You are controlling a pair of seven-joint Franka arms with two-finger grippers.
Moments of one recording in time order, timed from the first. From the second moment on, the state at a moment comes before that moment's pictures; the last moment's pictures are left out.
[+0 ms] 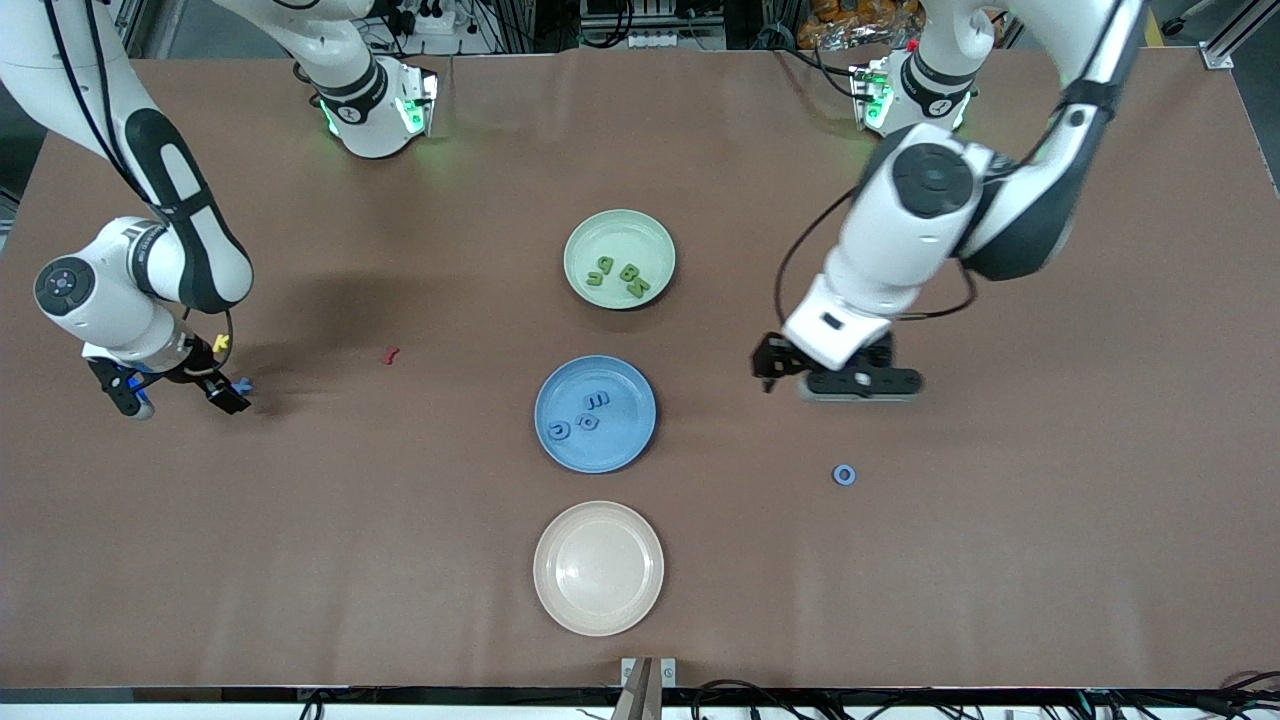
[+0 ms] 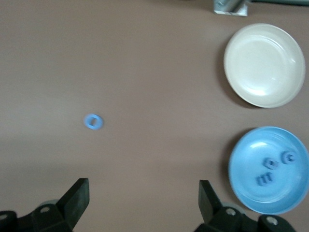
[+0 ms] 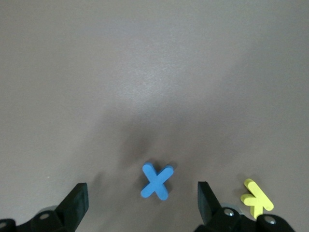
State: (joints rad) left arm -0.13 0.31 -0.38 -1.72 0.14 2.24 -0.58; right arm -0.12 0.41 -0.17 -2.22 0.02 2.71 0.54
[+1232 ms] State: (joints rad) left arm 0.09 0.05 -0.23 -1.50 0.05 1.66 -0.13; right arm -0.06 0.43 -0.15 -2.21 0.02 2.75 0.54
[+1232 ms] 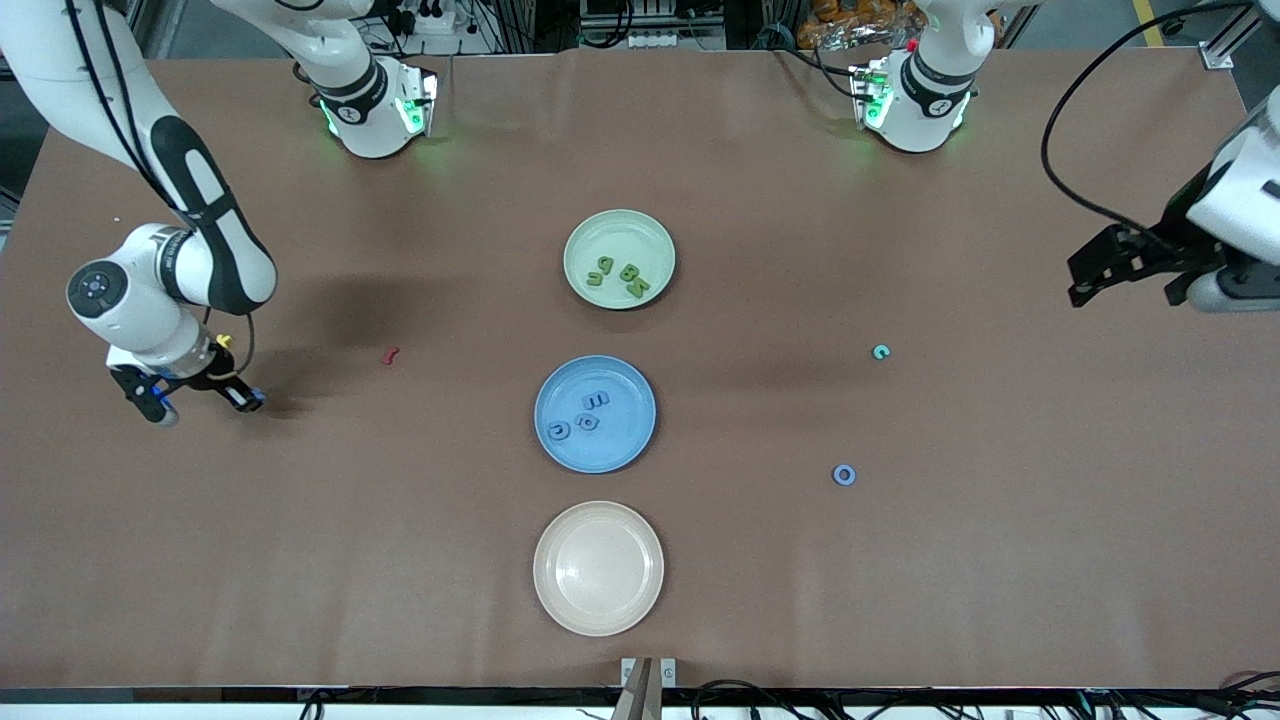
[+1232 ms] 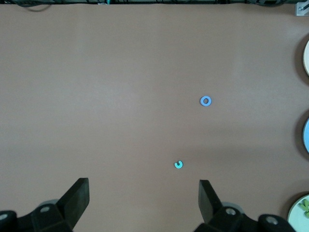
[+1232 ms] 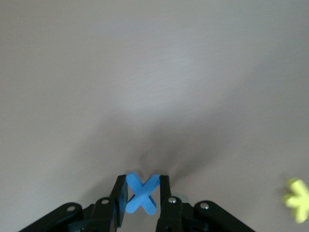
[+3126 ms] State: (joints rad) left arm 0.03 0.02 -0.11 -1.48 -0.01 1.53 -0.02; right arm 0.72 0.65 -0.08 -1.66 0.02 2.55 0.82
